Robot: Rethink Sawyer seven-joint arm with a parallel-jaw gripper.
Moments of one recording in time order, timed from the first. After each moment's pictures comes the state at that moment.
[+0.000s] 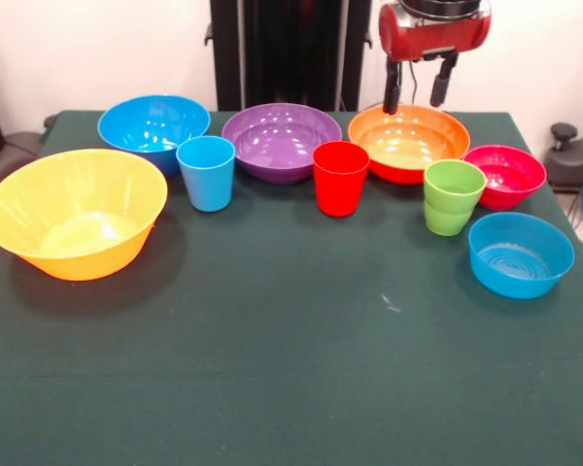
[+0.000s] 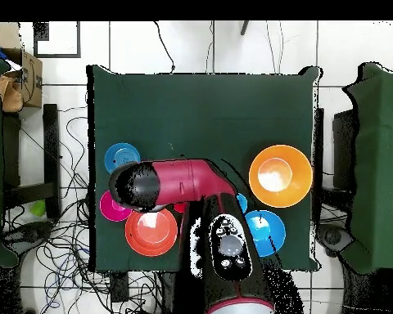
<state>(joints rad) -0.20 -0.83 0.19 1.79 -0.18 0.72 1.57</state>
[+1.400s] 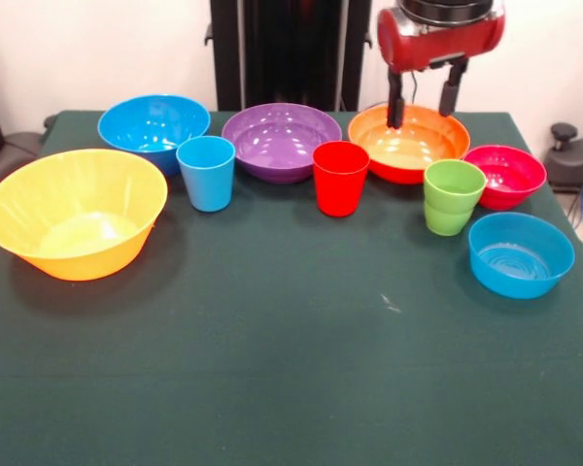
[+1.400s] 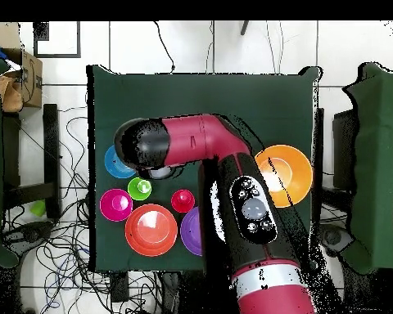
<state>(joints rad) -0.30 -0.77 0.36 1.57 -0.25 0.95 1.57</state>
